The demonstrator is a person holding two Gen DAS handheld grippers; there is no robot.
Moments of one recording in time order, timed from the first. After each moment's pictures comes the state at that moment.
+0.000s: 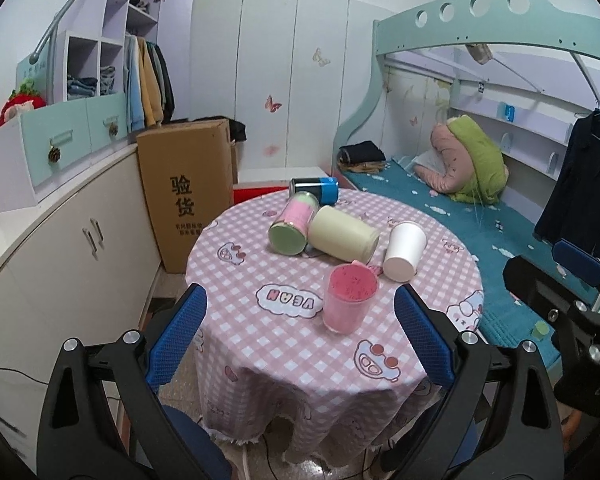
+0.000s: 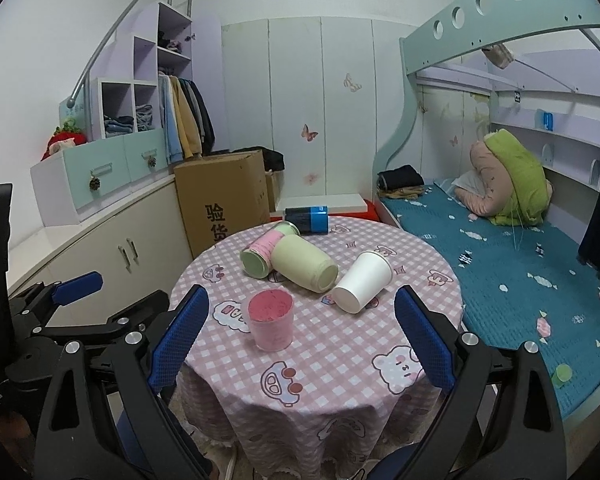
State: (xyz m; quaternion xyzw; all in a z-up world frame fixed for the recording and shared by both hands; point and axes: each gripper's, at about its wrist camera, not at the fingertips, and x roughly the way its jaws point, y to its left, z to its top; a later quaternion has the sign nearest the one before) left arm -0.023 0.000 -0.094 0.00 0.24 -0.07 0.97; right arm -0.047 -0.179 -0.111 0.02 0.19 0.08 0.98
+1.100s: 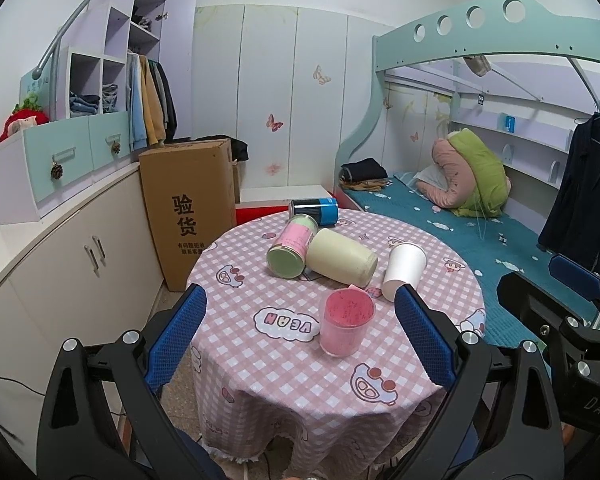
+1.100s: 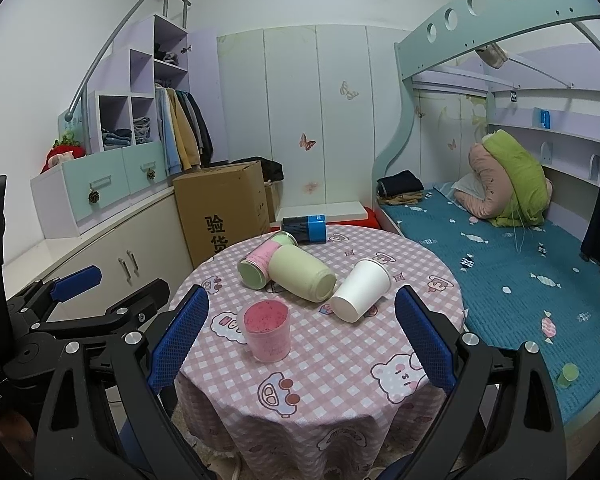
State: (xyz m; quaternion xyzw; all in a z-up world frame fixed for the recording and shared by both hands) left arm -0.017 -0.010 -0.088 0.01 0.21 -0.06 0.98; right arm -0.043 -0.189 -0.111 0.04 0.18 0.08 0.98
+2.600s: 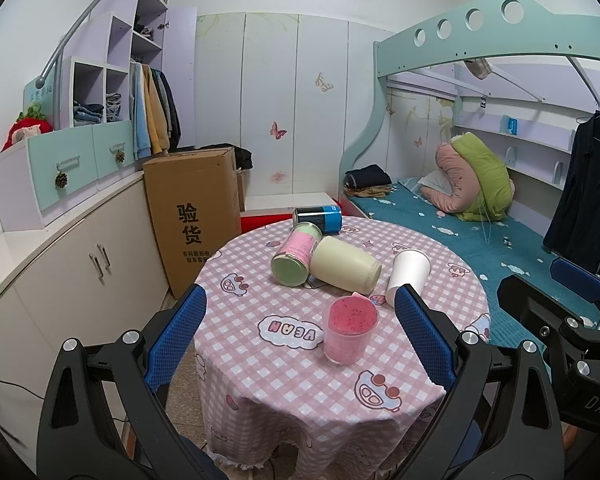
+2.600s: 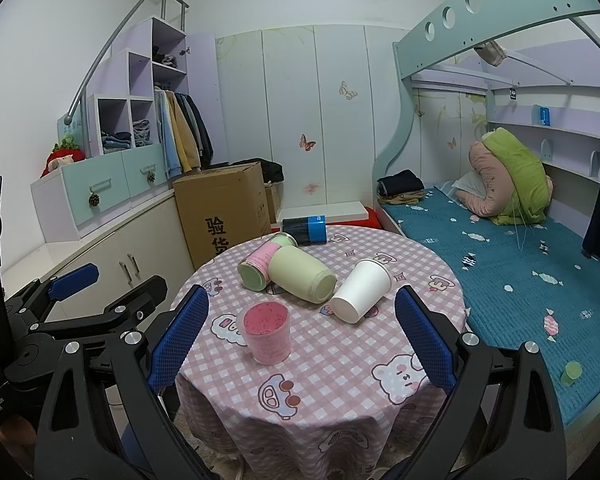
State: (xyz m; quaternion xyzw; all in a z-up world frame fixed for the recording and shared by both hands) left arm -0.017 -0.010 -0.085 0.01 0.20 -0.05 0.98; right arm -0.041 -0.190 -0.109 0.04 0.17 0.08 0.98
